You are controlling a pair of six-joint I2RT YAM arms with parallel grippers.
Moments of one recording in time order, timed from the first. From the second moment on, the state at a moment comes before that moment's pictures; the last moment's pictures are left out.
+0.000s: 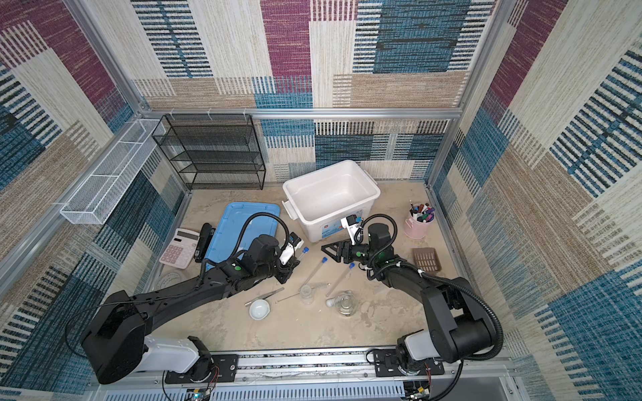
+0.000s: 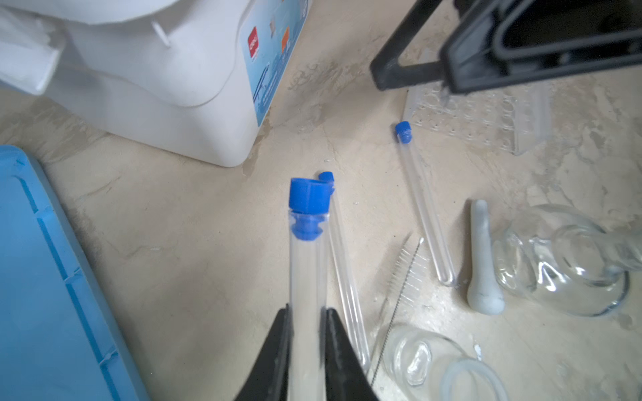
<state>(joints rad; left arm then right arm) -0.75 1.38 0.82 -0.14 0.06 0.08 0.31 1.43 0.61 0.42 -0.84 0.50</state>
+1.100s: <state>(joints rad) -0.82 1.48 0.88 -0.08 0.03 0.13 0.40 1.53 0.66 0.47 -0.86 0.57</state>
